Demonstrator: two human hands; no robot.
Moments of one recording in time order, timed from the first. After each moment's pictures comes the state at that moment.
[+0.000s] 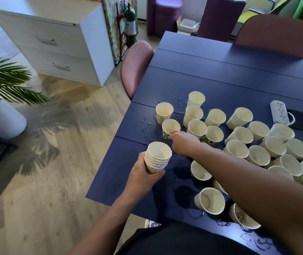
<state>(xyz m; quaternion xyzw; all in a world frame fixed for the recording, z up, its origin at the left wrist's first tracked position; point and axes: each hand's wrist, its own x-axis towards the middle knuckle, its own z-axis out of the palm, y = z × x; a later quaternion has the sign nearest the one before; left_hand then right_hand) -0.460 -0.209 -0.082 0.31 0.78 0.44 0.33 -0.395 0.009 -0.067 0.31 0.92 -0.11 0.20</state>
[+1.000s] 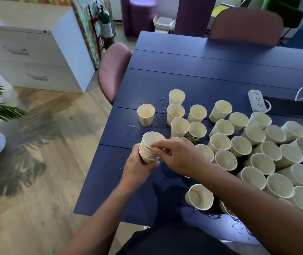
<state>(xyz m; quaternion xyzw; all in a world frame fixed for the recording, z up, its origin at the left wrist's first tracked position) -0.462 -0.160 -0.072 0.33 0.77 0.43 0.34 -0.329 -0.055 0.014 0.28 0.91 -0.28 -0.13</state>
